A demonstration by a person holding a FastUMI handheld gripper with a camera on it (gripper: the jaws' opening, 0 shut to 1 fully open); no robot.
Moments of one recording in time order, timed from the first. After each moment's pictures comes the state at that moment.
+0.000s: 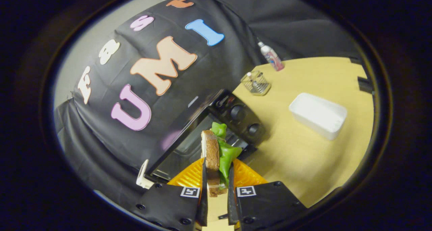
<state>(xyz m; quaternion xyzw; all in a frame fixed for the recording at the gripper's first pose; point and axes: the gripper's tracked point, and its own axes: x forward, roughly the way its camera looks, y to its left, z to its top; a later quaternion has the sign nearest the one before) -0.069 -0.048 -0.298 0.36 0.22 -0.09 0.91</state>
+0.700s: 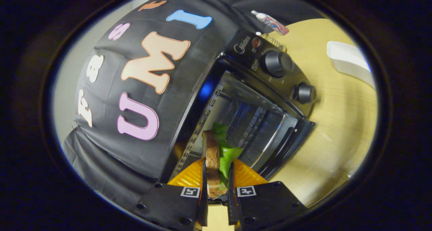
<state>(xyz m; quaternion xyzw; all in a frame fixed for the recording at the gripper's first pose) 0.020 0.013 -0.348 0.47 0.23 -0.06 0.85</state>
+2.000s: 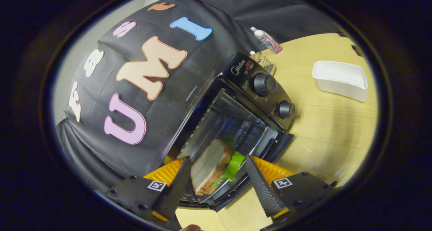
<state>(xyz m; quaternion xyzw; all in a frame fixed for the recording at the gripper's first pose) -0.007 -0.013 -0.341 0.41 0.19 -0.13 0.88</state>
